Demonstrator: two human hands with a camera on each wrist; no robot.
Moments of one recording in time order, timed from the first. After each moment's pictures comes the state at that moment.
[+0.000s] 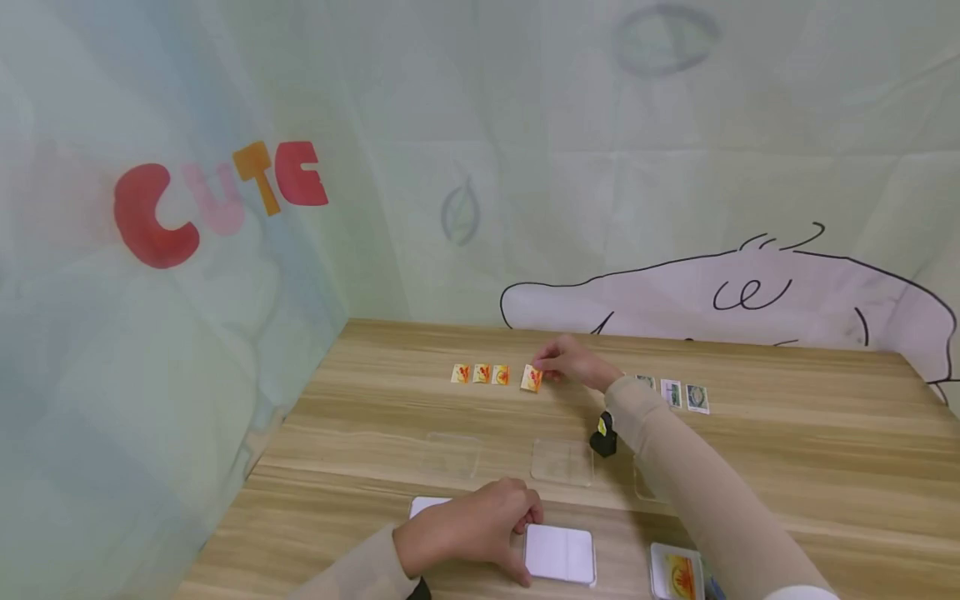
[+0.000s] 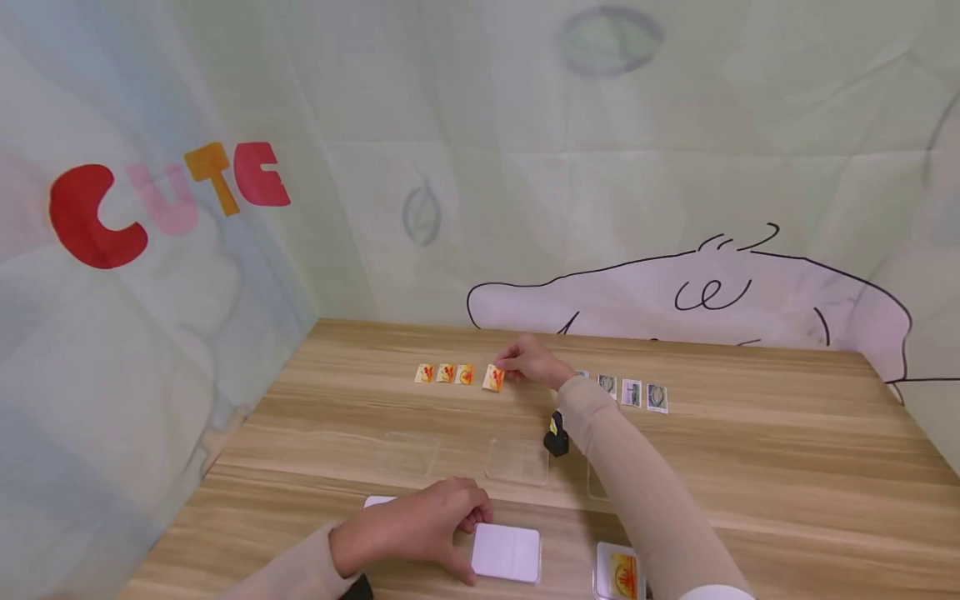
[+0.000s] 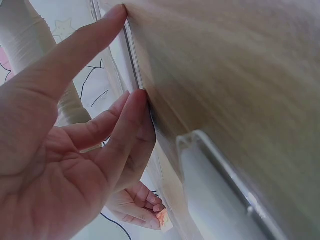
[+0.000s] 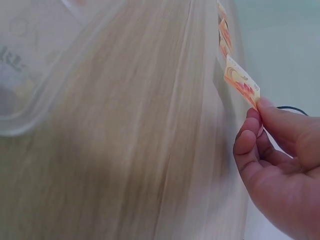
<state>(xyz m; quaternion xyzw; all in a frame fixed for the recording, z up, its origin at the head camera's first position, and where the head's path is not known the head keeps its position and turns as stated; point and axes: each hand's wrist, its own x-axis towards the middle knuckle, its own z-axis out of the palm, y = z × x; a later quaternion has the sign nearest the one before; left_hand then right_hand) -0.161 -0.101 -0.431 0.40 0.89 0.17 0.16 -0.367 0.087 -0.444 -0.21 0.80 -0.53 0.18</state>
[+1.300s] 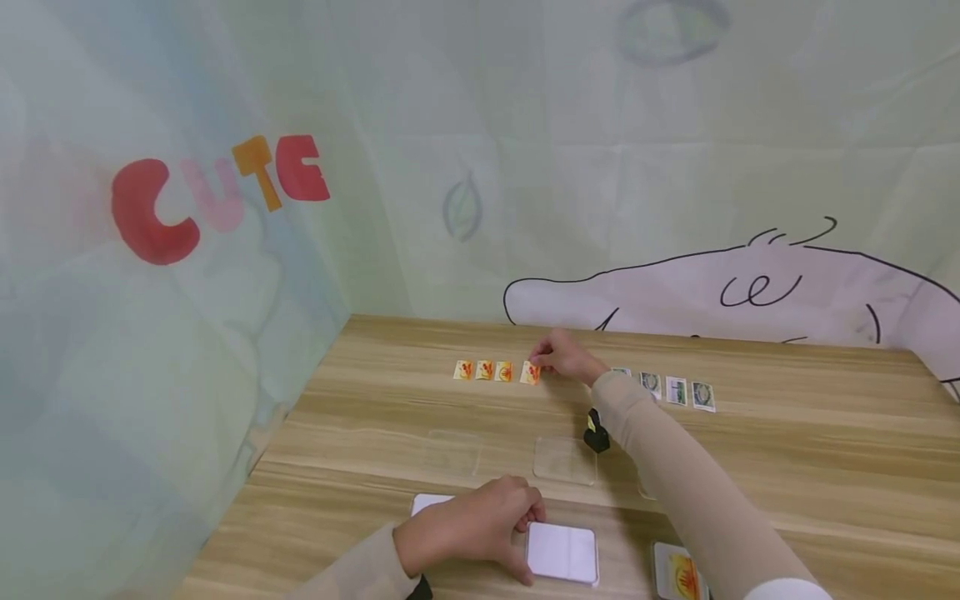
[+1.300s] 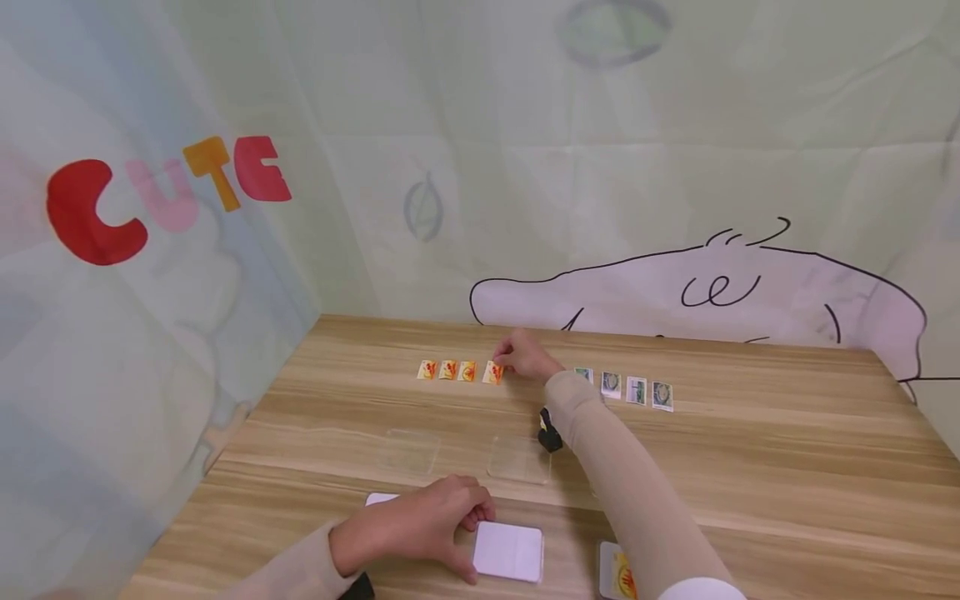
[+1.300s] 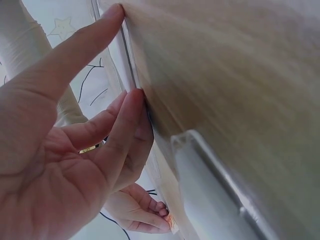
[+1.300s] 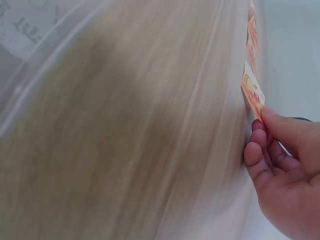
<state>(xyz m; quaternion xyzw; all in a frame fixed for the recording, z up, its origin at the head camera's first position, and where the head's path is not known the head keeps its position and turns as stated) -0.161 -0.102 -0.432 0.39 0.89 0.18 0.16 -0.377 0.069 -0.449 -0.21 0.85 -0.45 0.14</state>
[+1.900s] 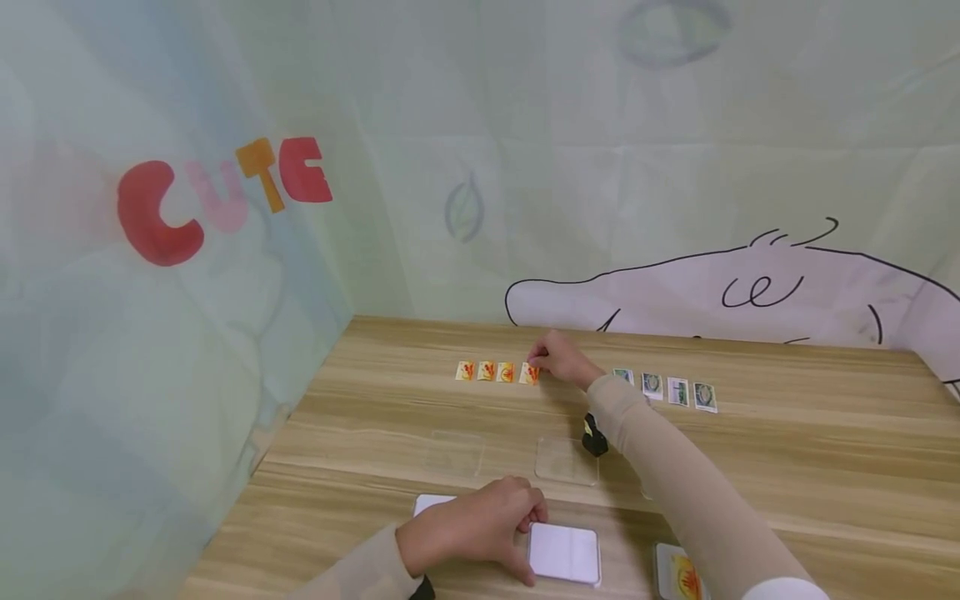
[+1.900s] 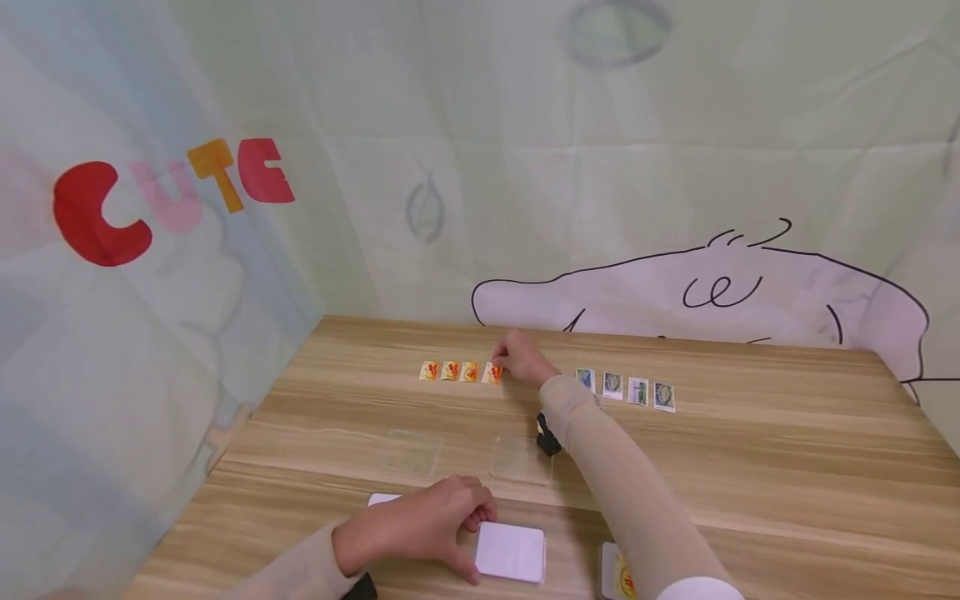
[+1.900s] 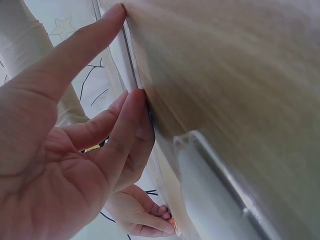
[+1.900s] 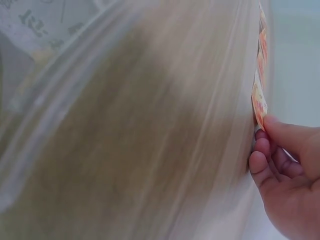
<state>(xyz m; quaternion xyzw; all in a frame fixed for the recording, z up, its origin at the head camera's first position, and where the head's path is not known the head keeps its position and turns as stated) -0.163 -0.103 -0.432 0.39 0.89 0.18 0.17 -0.374 0.060 -0.448 -0.23 0.89 -0.39 0.09</state>
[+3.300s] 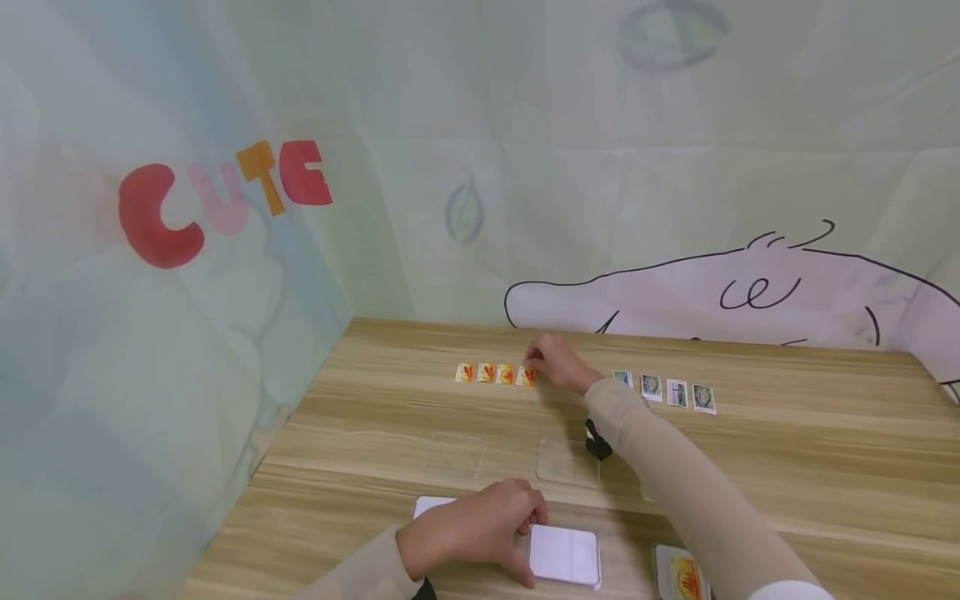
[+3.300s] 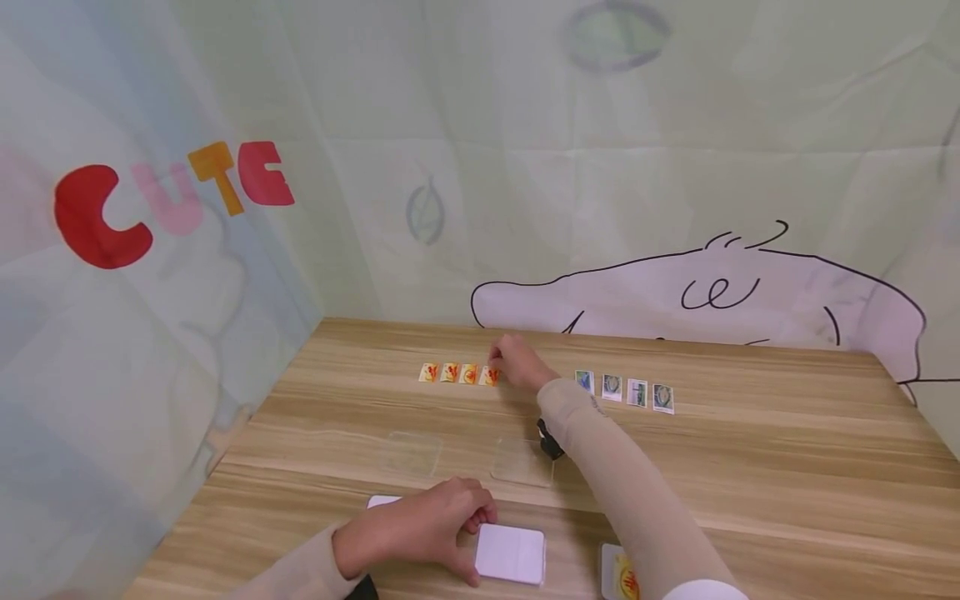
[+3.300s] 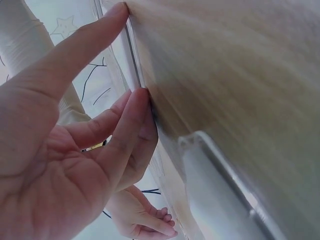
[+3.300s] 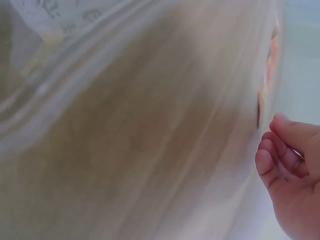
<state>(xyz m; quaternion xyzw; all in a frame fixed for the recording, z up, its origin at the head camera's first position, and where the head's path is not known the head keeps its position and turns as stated) -0.162 -0.103 -0.431 0.40 0.89 0.17 0.16 -0.369 0.057 -0.447 -0.29 0.91 -0.30 0.03</state>
